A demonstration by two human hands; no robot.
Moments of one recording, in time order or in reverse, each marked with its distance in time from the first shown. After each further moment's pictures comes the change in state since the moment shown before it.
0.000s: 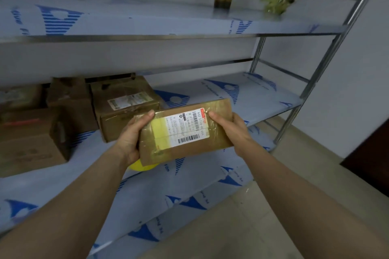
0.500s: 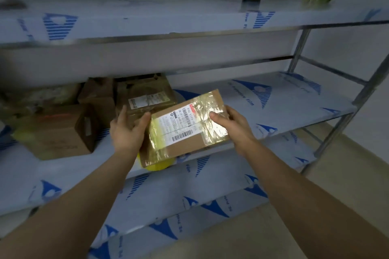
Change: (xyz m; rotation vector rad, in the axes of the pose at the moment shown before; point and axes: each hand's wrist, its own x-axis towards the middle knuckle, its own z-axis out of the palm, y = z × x) left_hand -0.002 -0.003 0.002 0.664 0.776 0.453; right_hand 0.052 0.011 0.006 0.117 -0.330 -0.132
